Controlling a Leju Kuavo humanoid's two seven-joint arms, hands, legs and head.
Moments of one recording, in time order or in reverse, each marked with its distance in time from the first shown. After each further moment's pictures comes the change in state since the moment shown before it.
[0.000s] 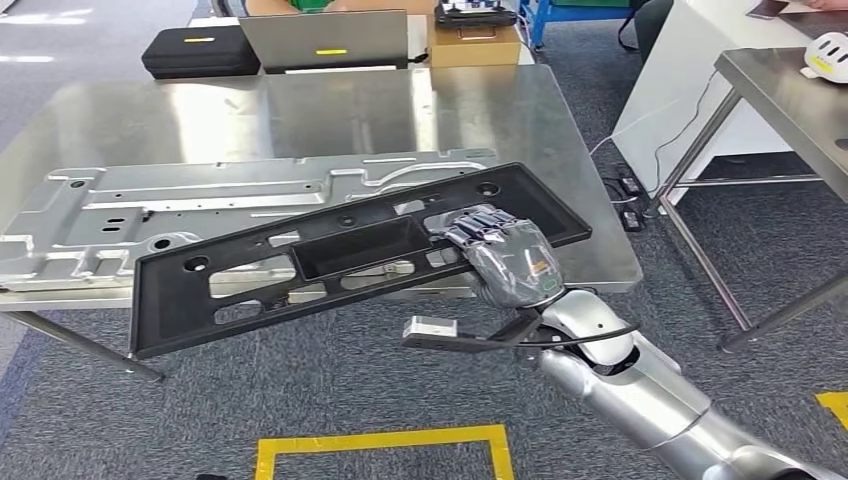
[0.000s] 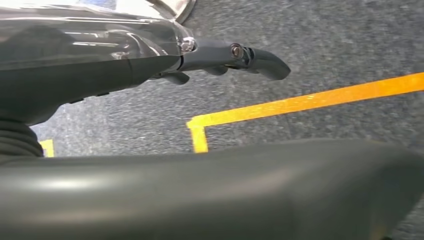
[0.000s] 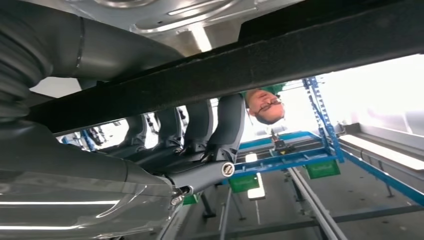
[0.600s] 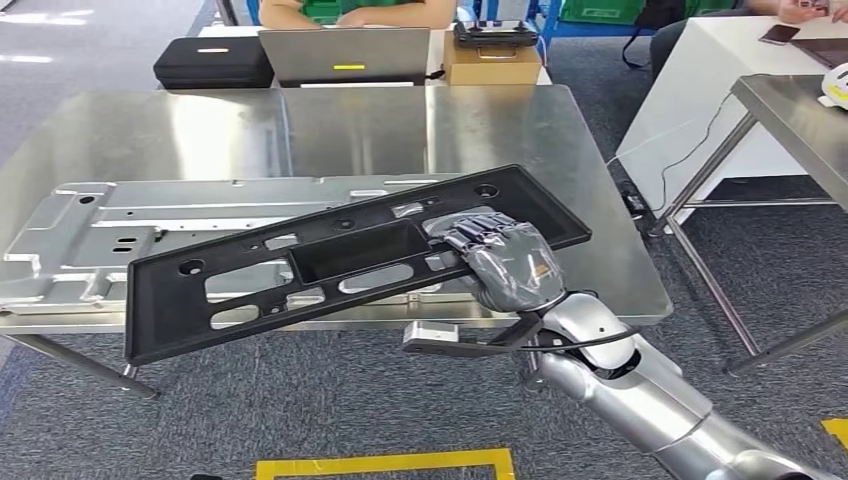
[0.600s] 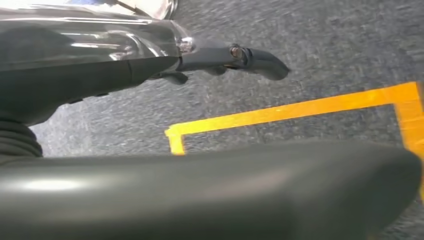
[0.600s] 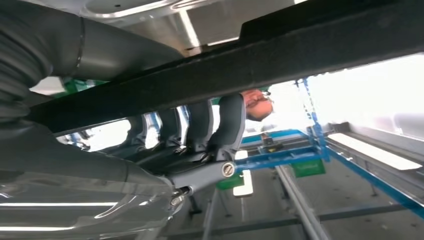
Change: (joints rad) left arm -0.008 -0.003 0.000 0.000 -0.001 0.000 0.005; right arm 0.004 -0.012 0.001 -0.010 0.001 -0.001 0.000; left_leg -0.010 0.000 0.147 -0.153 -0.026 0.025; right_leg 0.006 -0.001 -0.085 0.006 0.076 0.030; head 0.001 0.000
